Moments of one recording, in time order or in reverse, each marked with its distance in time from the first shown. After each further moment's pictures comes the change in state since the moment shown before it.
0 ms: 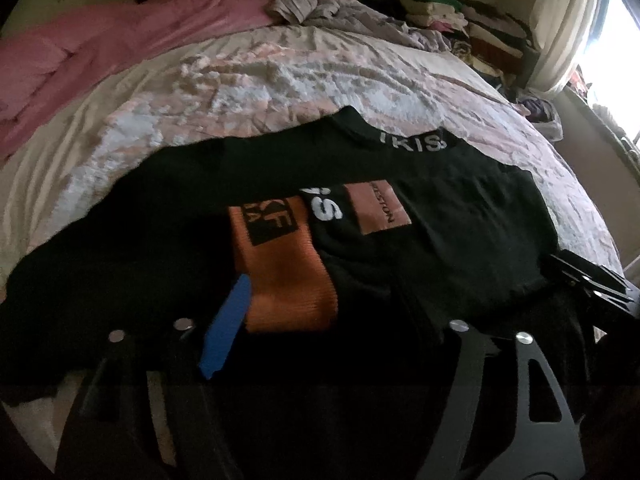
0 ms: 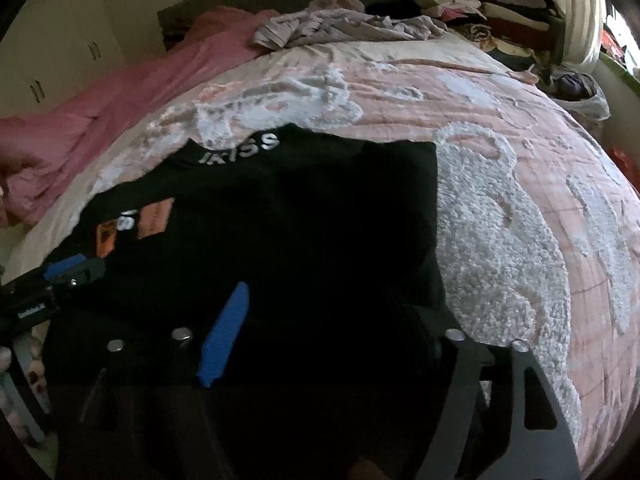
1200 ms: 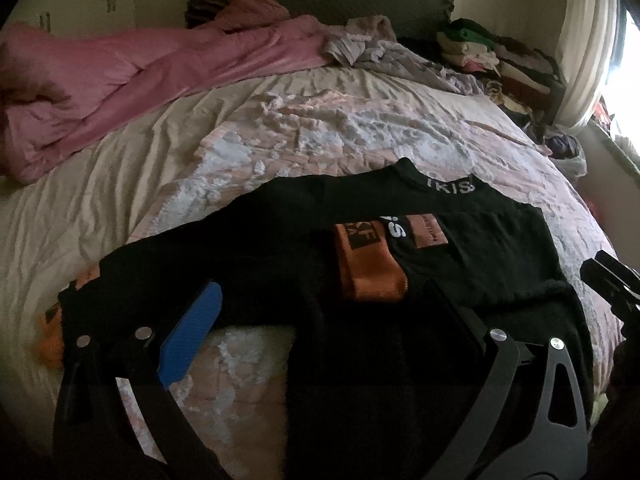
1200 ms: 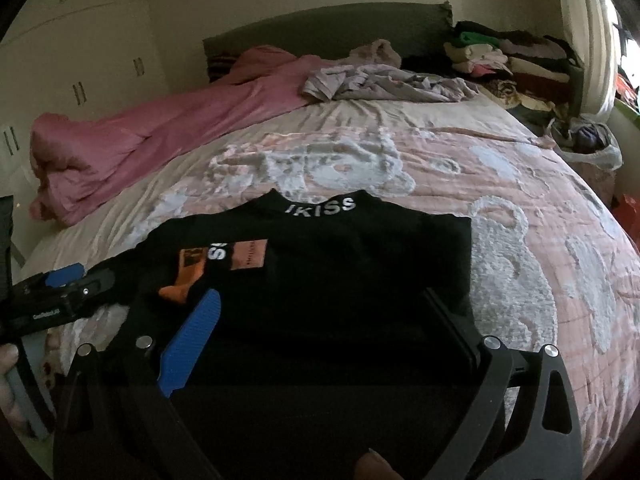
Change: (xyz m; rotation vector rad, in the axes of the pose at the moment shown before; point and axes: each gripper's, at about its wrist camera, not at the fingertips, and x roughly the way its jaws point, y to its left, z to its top) left arm -0.087 0.043 -0.012 -0.072 -0.120 0.126; right arm -0.072 0.063 0.004 -0.098 -0.160 0.070
